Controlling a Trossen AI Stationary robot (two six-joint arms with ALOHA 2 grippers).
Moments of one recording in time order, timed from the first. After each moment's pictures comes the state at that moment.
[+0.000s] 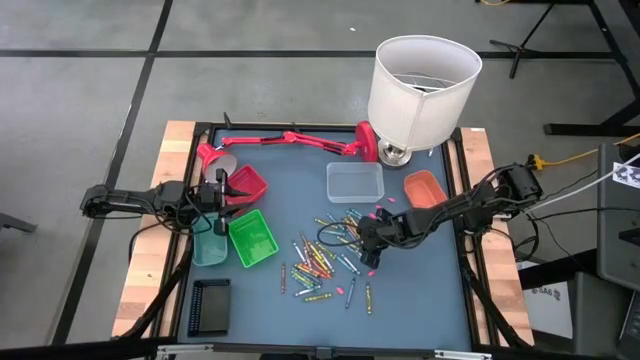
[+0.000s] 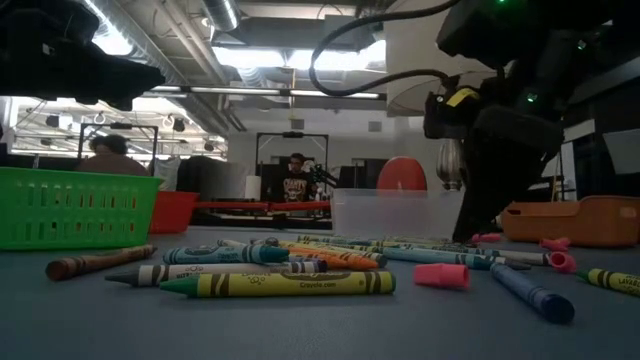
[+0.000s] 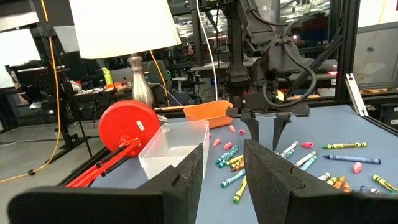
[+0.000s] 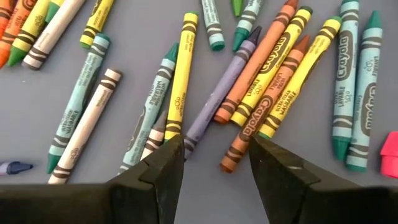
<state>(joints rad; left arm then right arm) -0.06 0.00 0.01 0.06 -0.20 0.11 0.27 1.62 0.78 -0.26 0.16 0.59</state>
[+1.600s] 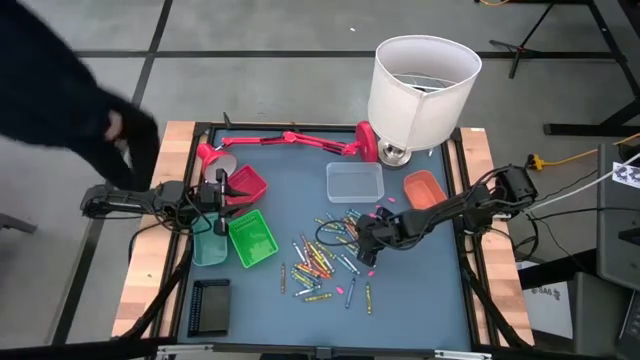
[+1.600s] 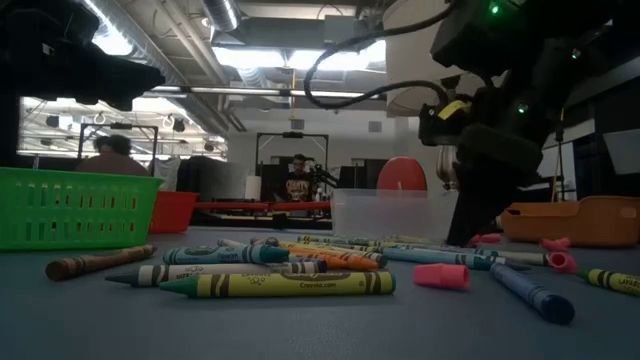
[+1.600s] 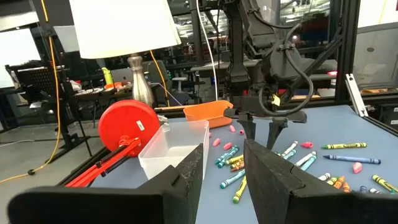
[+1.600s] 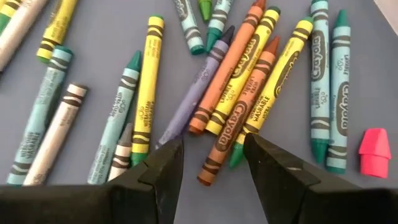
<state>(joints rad) -0.06 0.00 0.01 0.06 -0.20 0.11 0.27 1.69 0.80 -0.29 0.21 0.66</state>
